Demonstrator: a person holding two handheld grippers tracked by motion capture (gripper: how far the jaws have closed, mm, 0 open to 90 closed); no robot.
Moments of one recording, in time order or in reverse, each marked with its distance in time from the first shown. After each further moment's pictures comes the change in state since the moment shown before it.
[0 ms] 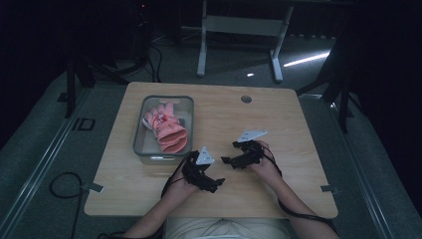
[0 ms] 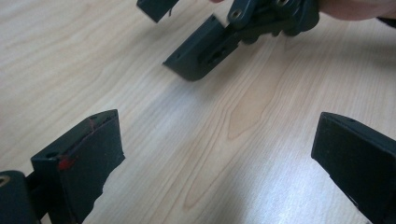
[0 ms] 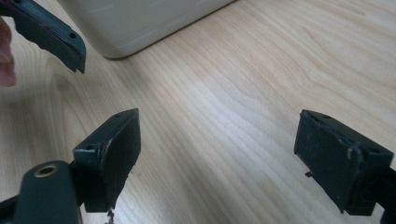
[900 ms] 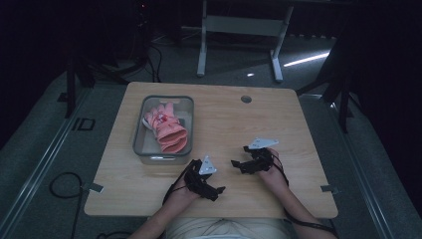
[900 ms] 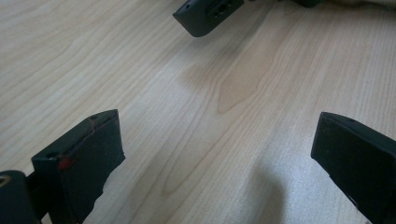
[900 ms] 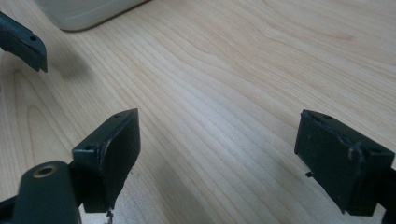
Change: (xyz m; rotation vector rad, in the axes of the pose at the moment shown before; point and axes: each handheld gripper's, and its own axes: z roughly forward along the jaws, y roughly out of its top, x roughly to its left) left arm -0.011 -0.021 0.017 0.010 0.004 0.037; right arm -0.012 -0.041 -0.011 -0.049 -0.096 0.036
